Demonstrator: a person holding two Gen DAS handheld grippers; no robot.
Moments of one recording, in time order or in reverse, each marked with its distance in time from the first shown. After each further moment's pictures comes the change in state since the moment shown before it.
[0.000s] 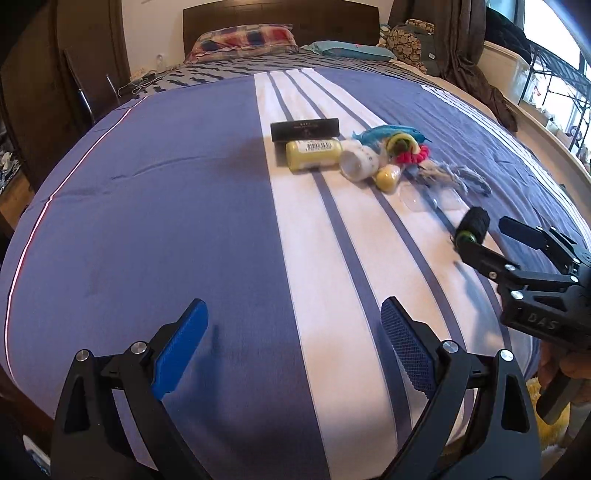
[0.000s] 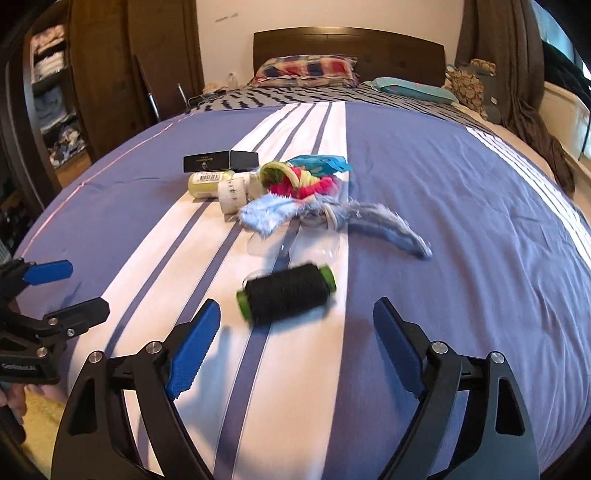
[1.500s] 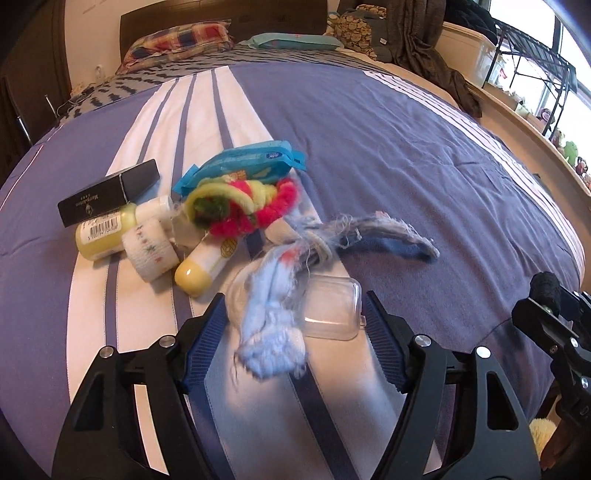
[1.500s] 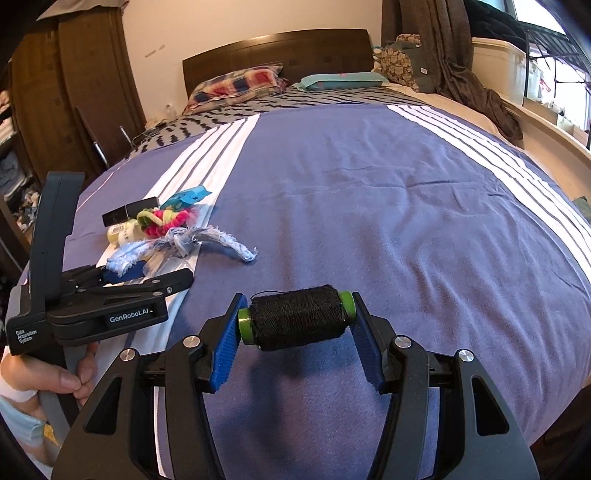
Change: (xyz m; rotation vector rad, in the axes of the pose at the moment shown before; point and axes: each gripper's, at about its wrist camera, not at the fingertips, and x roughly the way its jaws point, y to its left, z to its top) left arm 0.080 -0.132 0.072 0.088 0.022 -0.150; right arm -0.050 -0.120 -0.020 0.234 -0.046 -0.089
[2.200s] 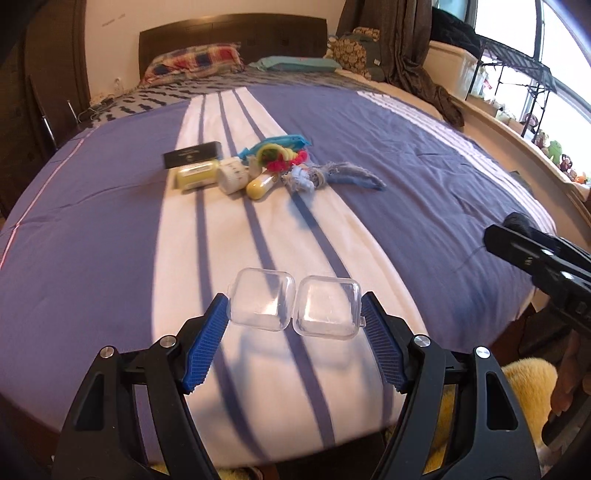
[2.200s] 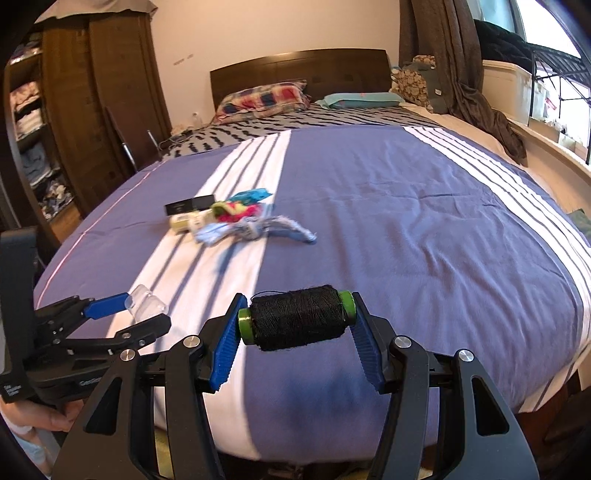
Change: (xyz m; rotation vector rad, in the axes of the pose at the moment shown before) left arm -0.132 0.006 -0.101 -0.001 -0.094 0.016; right arm -0.088 0.048 -0.040 -0.044 -0.058 0.060
